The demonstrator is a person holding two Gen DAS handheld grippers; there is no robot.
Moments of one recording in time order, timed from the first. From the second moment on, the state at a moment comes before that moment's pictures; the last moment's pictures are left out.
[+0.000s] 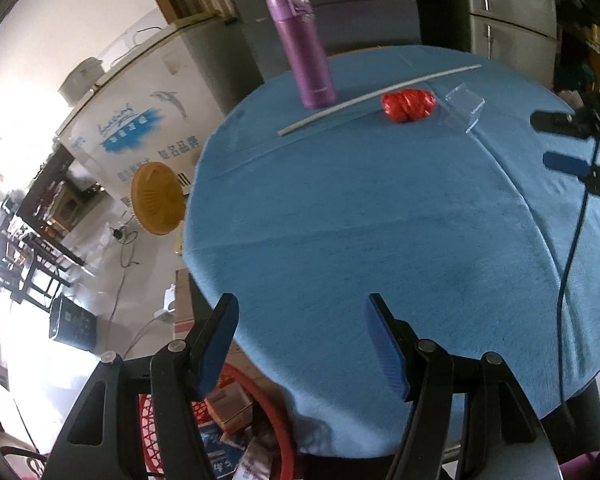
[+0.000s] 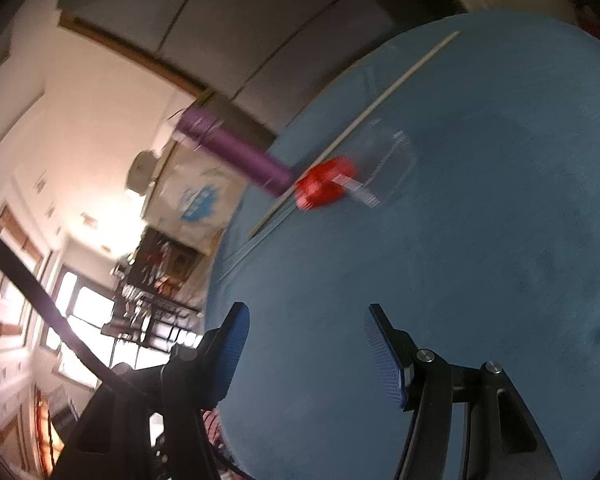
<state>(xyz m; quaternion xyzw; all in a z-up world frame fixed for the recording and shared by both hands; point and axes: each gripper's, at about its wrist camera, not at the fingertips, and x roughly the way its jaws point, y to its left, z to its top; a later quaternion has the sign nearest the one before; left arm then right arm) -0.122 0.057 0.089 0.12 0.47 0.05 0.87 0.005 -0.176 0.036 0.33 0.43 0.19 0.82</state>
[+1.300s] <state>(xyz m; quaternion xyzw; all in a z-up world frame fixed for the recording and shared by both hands) 0.033 0.025 0.127 -0.02 0.46 -0.01 0.89 0.114 -0.233 0.004 0.39 0.47 0.07 0.79</state>
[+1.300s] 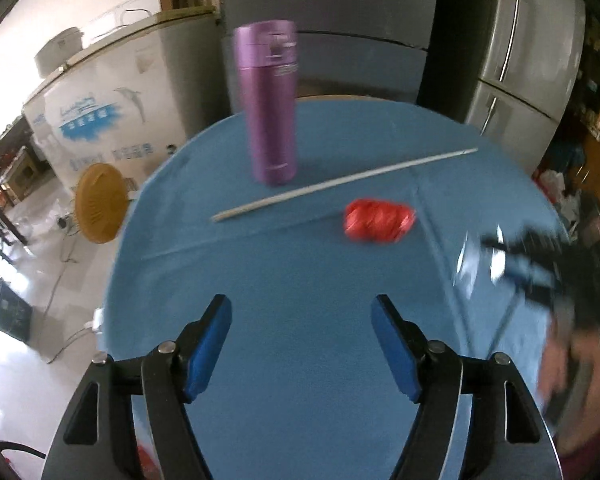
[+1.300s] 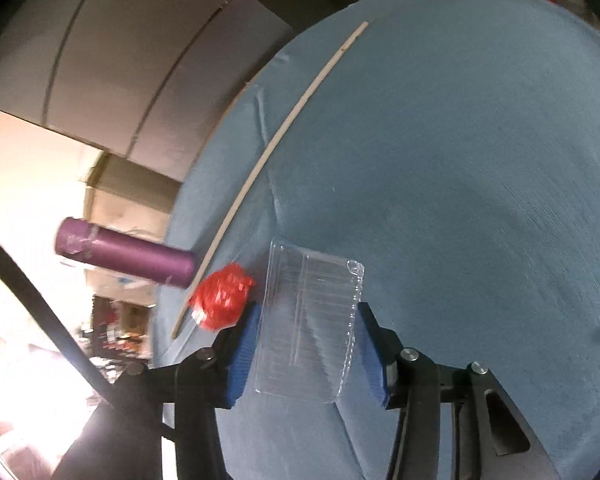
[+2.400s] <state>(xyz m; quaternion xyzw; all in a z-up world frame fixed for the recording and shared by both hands) 0.098 -0.041 0.029 -0.02 0.55 -0.06 0.83 0.017 -0.264 0.004 0.38 0.40 0.17 0.81</state>
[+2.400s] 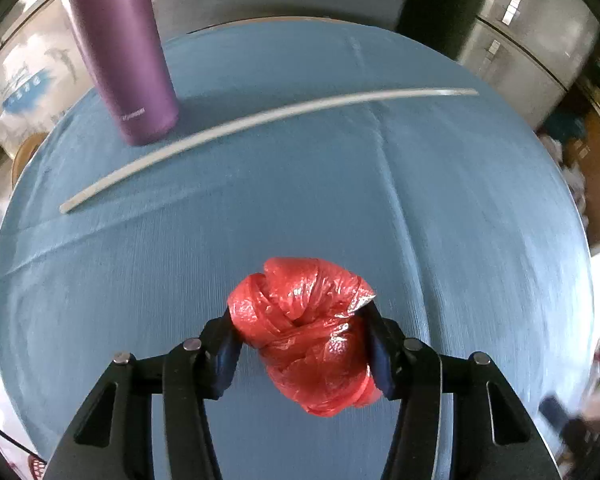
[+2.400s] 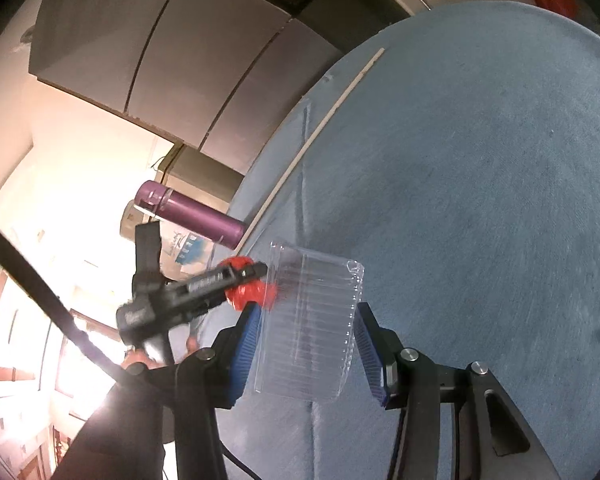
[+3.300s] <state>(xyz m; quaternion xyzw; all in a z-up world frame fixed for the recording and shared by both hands) -0.125 0.007 0.164 0.07 0.40 -0.01 0.92 -0.085 -0.216 0.094 0.30 0.34 0.21 0.87</state>
